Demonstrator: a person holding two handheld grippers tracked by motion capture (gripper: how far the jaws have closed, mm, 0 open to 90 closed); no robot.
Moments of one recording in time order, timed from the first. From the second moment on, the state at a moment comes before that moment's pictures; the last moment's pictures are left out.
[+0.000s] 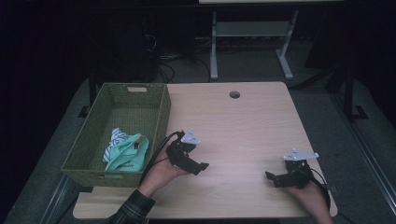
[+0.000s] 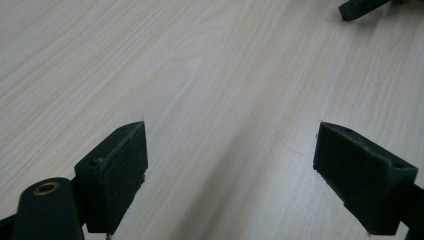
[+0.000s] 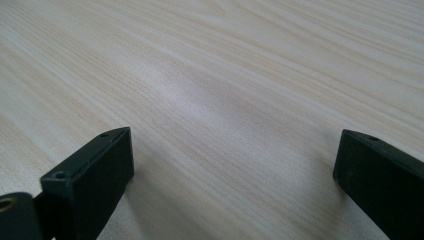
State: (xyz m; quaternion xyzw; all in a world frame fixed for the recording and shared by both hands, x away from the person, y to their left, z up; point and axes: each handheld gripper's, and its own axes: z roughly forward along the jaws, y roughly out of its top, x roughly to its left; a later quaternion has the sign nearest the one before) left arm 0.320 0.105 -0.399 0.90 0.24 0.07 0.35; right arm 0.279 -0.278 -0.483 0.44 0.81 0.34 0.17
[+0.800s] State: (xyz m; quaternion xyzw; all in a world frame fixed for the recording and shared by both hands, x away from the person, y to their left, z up) left arm 0.324 0.116 -0.374 0.90 0.23 0.07 0.36; right arm 0.279 -0.278 -0.483 0.44 0.81 0.34 0.17
